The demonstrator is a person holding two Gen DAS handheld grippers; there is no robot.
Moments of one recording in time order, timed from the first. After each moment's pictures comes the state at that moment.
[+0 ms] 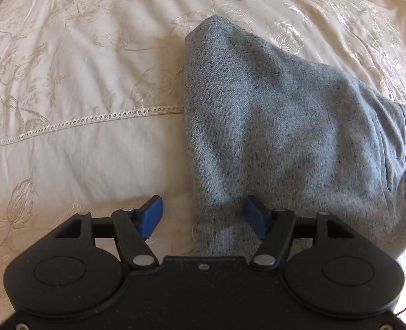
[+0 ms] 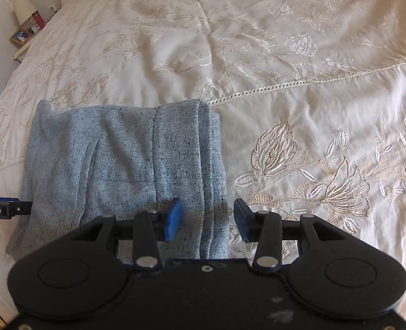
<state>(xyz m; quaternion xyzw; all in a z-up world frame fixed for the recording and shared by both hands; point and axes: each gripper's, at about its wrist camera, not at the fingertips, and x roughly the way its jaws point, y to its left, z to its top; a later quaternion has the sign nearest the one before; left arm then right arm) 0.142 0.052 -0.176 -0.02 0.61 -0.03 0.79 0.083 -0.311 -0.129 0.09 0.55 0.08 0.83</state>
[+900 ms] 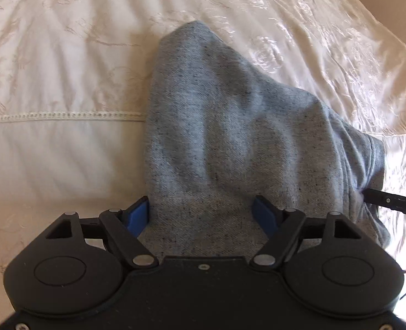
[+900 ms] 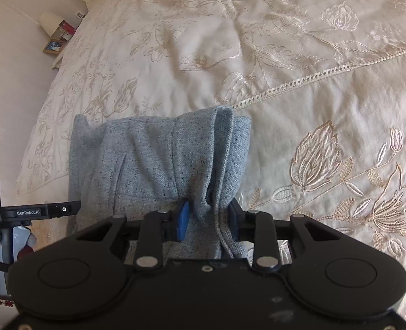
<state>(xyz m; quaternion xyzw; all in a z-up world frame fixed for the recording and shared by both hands) 0.147 0.052 -0.183 -0.12 0.60 -0.08 0.78 0.118 -0.323 -0.134 0.19 0.57 0.18 0.78</state>
